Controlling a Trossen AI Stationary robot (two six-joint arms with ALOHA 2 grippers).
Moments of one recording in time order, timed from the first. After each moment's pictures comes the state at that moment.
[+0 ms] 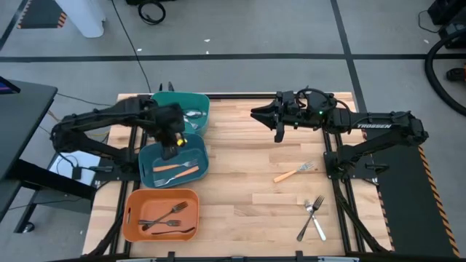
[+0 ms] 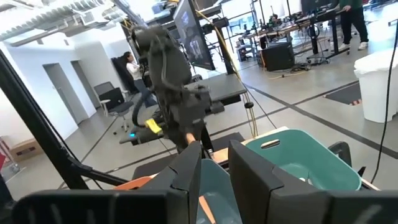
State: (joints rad) left arm 0.18 1.24 1.39 -1.39 0.04 -0.20; right arm -0.11 1.13 1.02 0.16 0.00 0.31
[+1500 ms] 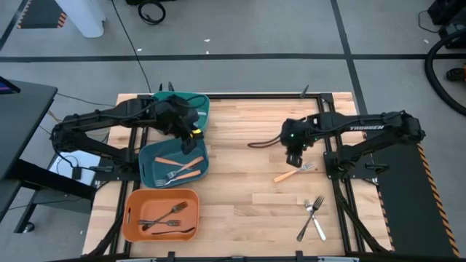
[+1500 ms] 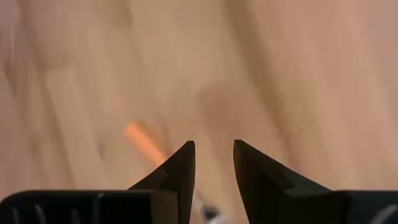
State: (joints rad) left arm 0.16 1.24 1.36 -0.92 0.04 -0.30; right arm -0.11 1.17 0.96 -0.98 -0.03 0.23
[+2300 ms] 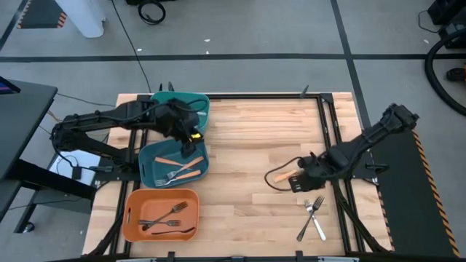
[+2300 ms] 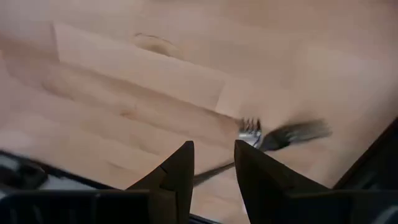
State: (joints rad) left arm 0.12 1.24 1.36 -0.90 0.04 -0.28; right arm 0.49 1.18 0.87 -1.00 -0.12 1.84
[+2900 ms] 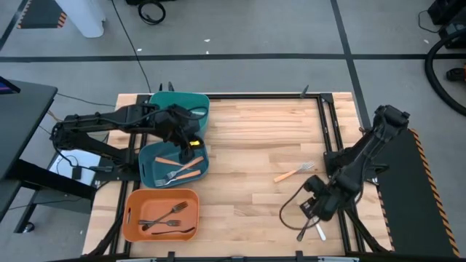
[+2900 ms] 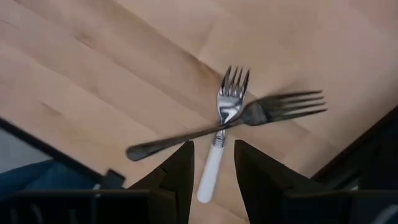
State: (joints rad) left arm 0.05 1.24 1.35 -0.90 0.04 -0.28; right arm 0.85 1.28 0.87 -0.95 -0.02 1.91
